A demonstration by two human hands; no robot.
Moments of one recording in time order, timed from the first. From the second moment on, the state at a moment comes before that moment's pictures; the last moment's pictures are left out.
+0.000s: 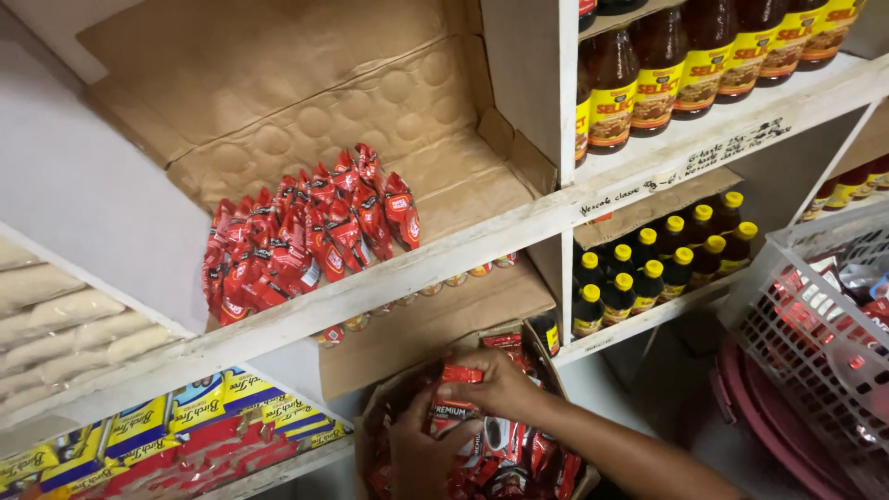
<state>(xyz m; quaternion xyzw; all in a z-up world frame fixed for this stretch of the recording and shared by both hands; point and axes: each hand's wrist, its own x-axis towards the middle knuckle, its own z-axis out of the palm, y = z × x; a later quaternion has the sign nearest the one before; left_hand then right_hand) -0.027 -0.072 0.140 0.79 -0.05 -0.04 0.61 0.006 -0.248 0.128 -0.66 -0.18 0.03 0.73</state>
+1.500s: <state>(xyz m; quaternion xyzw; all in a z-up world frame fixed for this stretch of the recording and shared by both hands) -0.014 -0.072 0.211 0.71 -0.06 -0.05 0.70 0.030 -0.327 0.231 -0.66 -0.22 -0.15 0.70</state>
